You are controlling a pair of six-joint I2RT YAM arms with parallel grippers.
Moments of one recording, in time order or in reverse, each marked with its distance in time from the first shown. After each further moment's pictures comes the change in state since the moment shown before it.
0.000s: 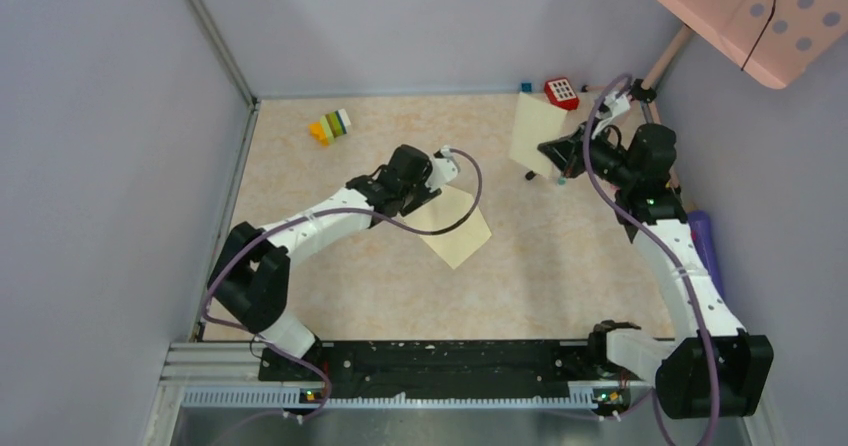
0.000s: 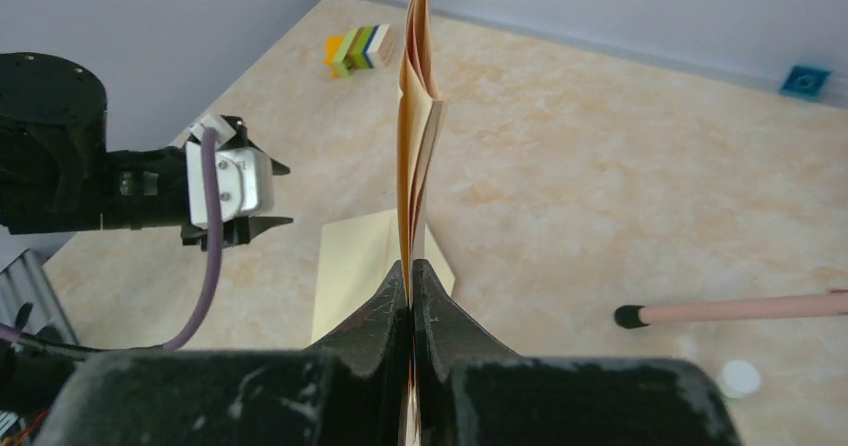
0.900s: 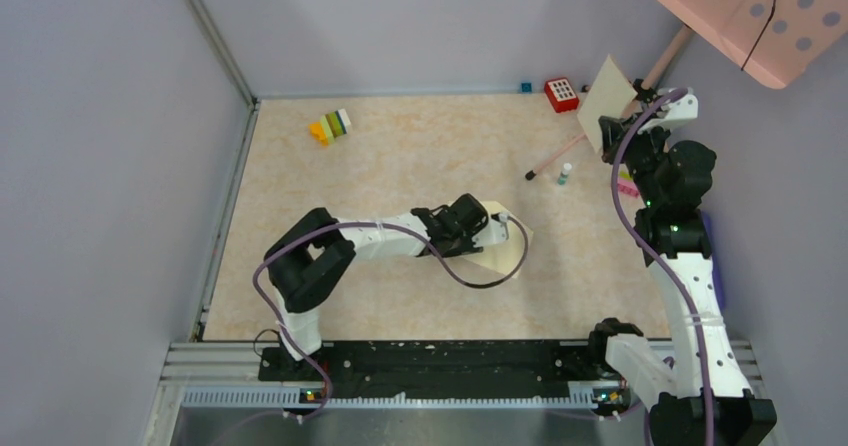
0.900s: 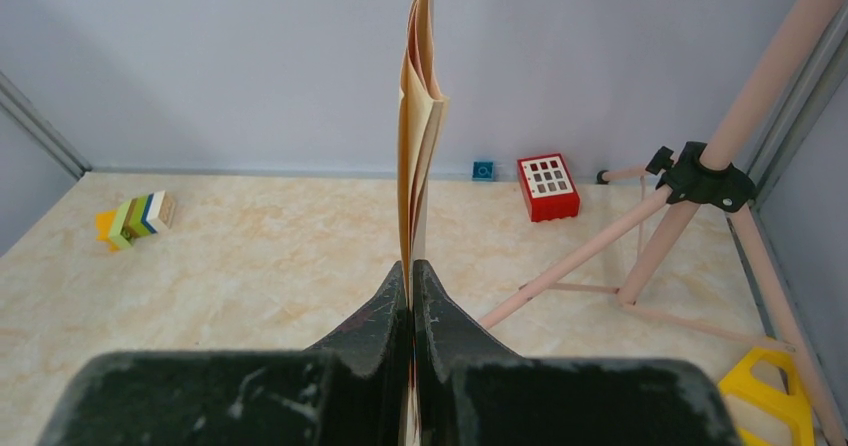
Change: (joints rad) left arm -0.298 0.266 0.010 0.032 0.043 0.052; right arm -0.045 -0.181 0.012 -0.014 0.489 -0.050
